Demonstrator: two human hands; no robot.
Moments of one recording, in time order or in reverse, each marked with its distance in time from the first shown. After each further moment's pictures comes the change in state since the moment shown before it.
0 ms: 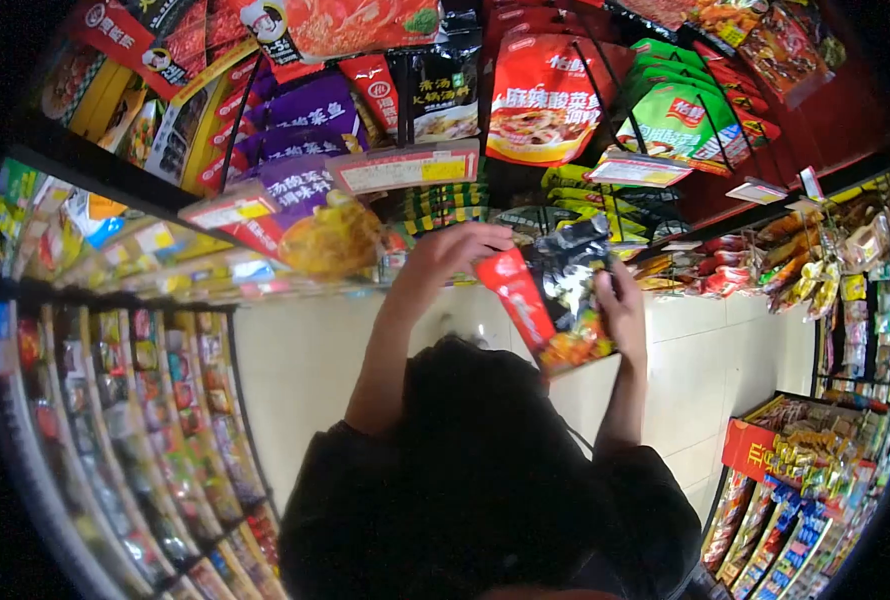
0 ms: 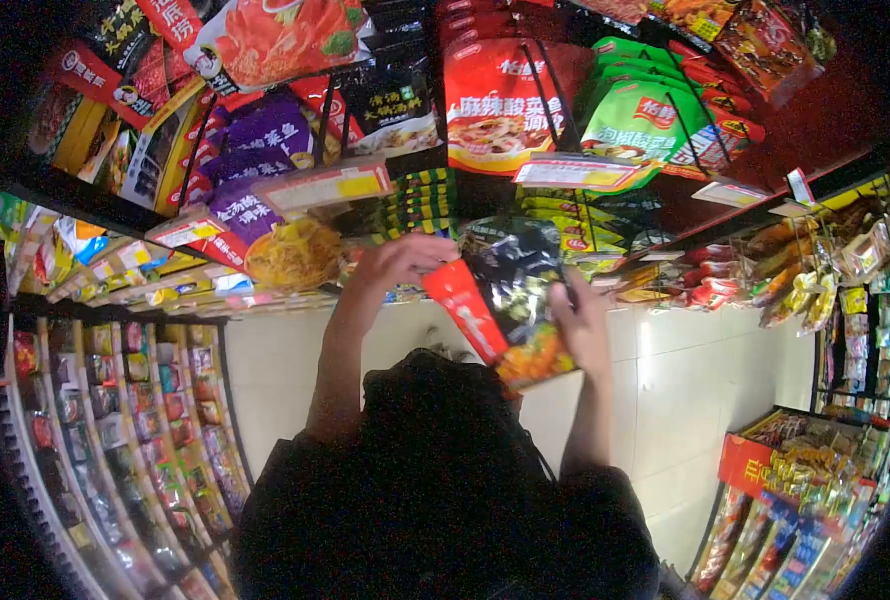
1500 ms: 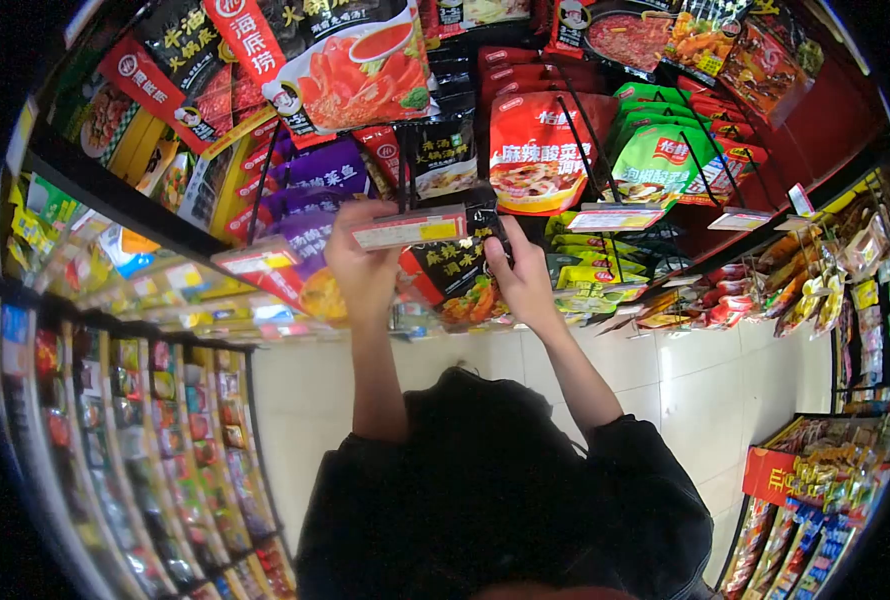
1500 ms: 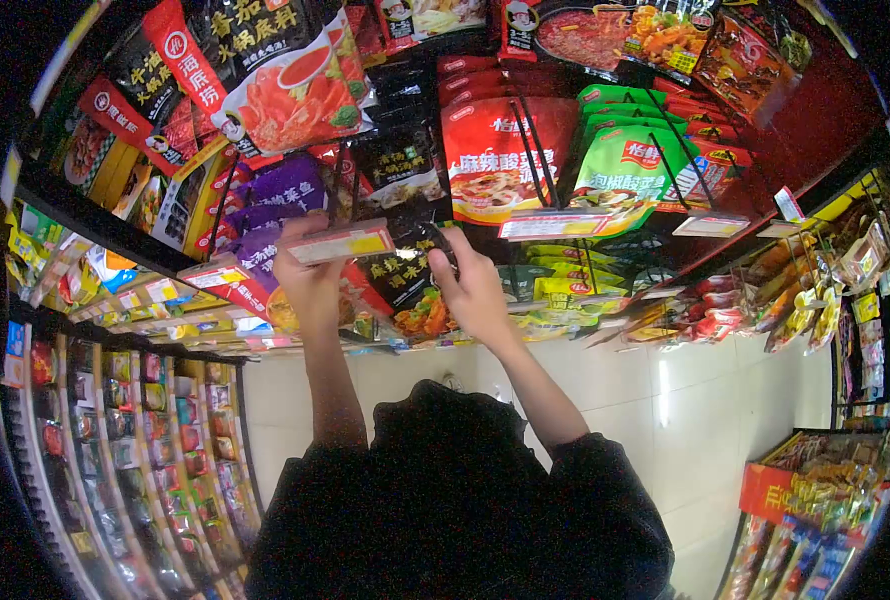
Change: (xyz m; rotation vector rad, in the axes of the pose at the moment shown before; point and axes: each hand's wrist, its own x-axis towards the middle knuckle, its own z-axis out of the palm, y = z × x) left_hand 0.028 0.051 -0.040 0.284 0.703 0.562; right_hand 0.084 -0.075 0.117 0.079 -0.149 -0.392
